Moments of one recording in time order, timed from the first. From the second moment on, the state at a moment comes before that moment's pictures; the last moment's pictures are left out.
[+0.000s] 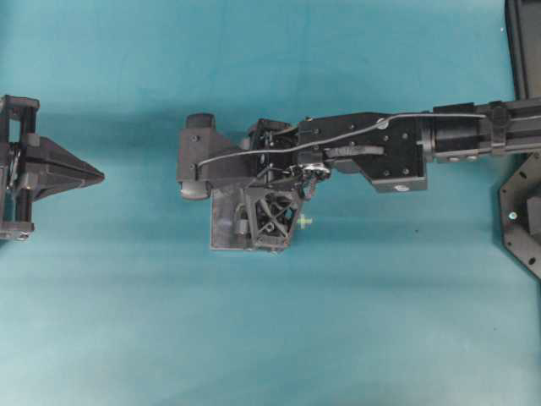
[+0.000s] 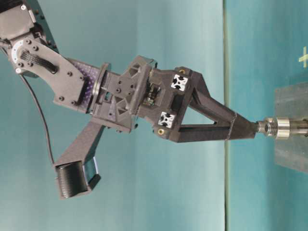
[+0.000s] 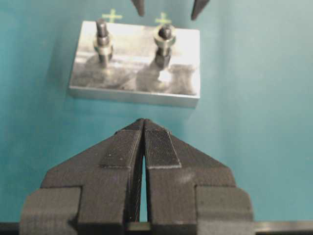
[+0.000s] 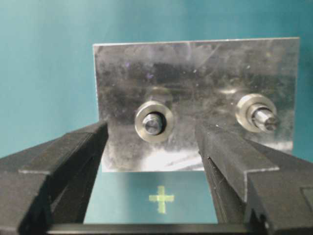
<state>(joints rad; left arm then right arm) 0.04 -0.86 1.13 0.01 0.20 -0.05 -0.02 0.22 0.13 0.08 0.83 -0.01</state>
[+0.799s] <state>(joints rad) 0.04 -0.86 1.13 0.01 0.20 -0.05 0.01 0.30 0.14 0.14 0.82 -0.01</state>
